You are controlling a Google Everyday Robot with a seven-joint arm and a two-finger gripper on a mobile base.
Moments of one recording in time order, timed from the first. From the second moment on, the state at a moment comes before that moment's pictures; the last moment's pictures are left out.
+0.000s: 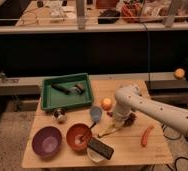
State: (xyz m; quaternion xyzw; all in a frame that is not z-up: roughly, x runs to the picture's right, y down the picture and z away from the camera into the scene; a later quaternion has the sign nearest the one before) arm 0.149 0.218 0.848 -0.38 -0.10 -0.07 0.92
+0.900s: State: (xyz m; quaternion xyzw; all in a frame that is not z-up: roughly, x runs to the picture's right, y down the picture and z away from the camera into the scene) arm 0.111 0.166 0.773 -0.32 -0.10 -0.09 0.94
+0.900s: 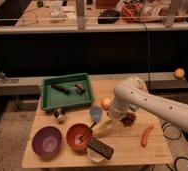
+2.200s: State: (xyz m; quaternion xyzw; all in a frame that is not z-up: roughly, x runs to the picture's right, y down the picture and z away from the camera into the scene) arm 0.093 0.073 0.787 -0.26 -0.08 -0.06 0.96
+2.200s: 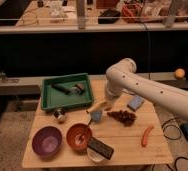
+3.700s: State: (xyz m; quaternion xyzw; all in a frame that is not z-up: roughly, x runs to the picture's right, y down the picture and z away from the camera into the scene) arm 0.074 0.106 0.819 -0.30 -0.06 -0.06 0.95
